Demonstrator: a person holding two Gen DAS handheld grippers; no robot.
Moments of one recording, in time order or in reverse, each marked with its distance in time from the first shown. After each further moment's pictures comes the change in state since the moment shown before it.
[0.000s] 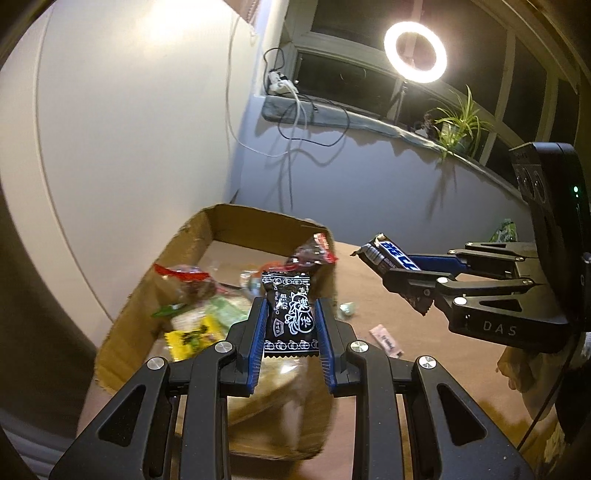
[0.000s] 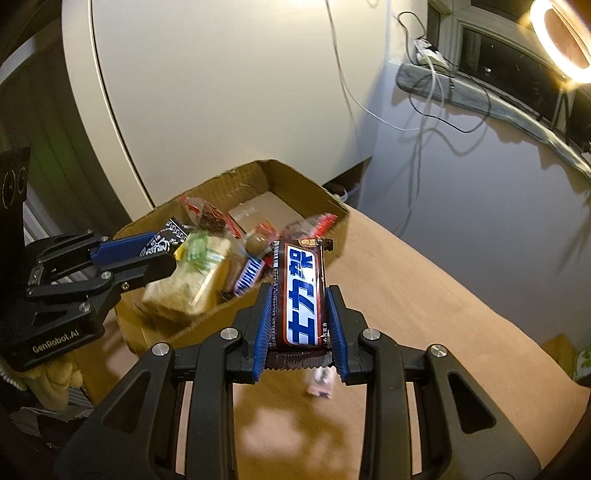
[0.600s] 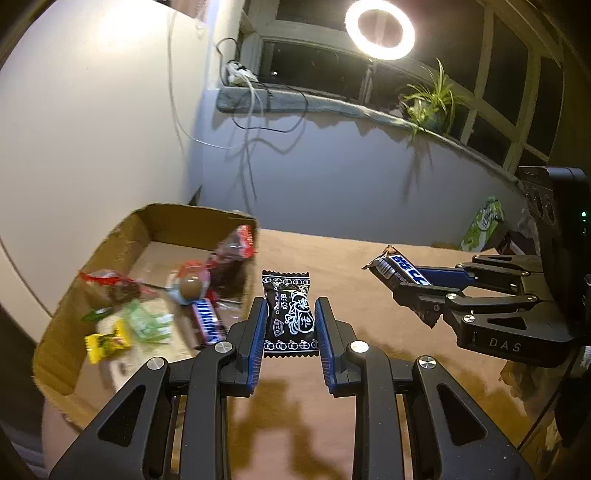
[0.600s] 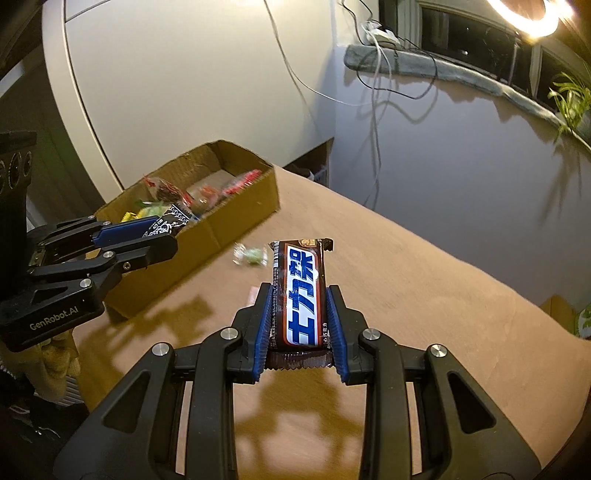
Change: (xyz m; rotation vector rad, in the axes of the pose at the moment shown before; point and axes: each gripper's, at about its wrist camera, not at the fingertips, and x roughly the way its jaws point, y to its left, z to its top) left arm 0.024 -0.067 0.001 0.069 0.037 -0.048; right arm -0.035 -0.067 -0.061 0.095 -0.003 -0.035
